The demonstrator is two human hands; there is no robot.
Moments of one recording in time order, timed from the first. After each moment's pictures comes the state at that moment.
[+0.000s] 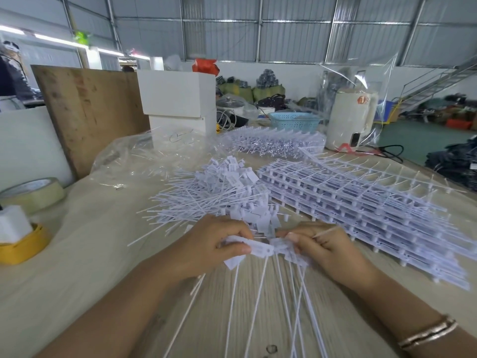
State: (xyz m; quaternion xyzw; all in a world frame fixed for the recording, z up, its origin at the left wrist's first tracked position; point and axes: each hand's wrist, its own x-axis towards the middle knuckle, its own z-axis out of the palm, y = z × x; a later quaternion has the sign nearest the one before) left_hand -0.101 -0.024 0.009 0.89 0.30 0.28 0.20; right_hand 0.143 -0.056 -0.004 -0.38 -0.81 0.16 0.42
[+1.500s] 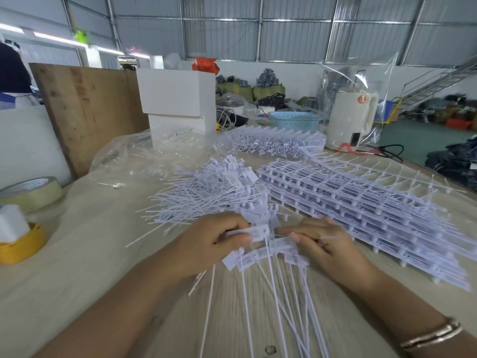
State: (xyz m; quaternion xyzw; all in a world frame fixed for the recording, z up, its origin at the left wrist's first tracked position) left_hand -0.097 -0.029 0.012 0.87 0.31 0.31 0.21; right_hand 0.148 -0.053 -0.006 -0.37 -0.83 0.02 0.41
